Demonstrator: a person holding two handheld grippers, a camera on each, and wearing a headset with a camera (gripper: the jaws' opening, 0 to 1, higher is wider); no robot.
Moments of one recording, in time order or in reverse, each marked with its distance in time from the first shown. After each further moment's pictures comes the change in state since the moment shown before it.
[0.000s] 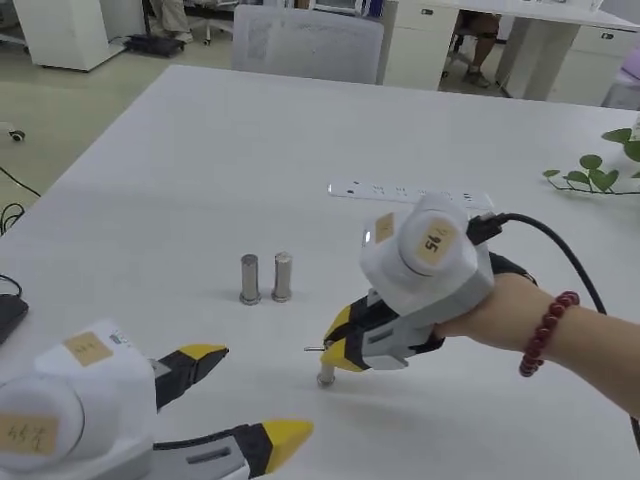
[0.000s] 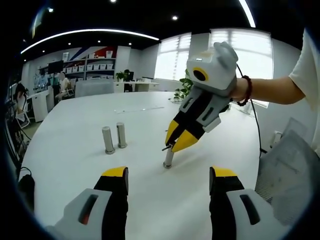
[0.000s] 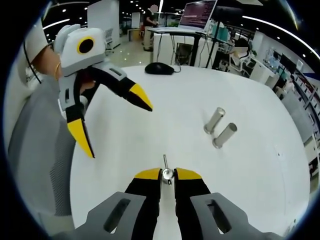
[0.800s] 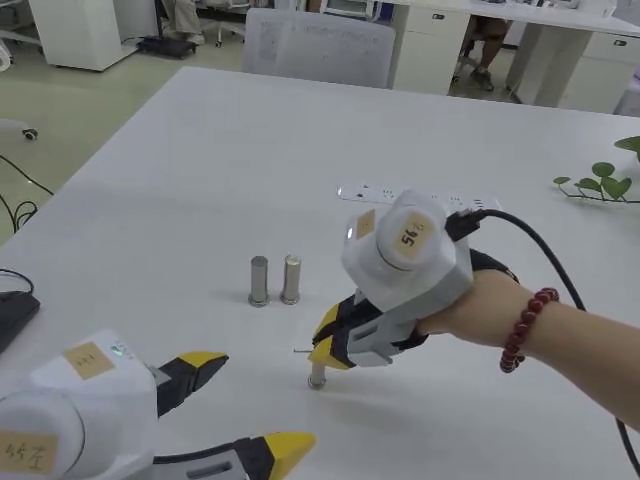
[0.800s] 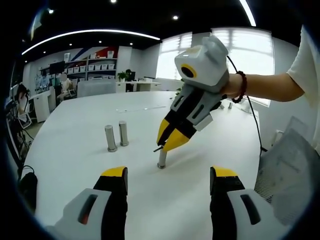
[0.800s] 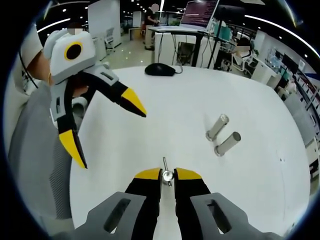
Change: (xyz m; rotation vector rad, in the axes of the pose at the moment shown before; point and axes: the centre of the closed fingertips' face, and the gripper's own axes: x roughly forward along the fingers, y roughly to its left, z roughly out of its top) left arm -0.007 -0.001 -0.003 0.005 0.003 0.019; right arm 0.010 0.000 0.013 -0.007 0.010 0.013
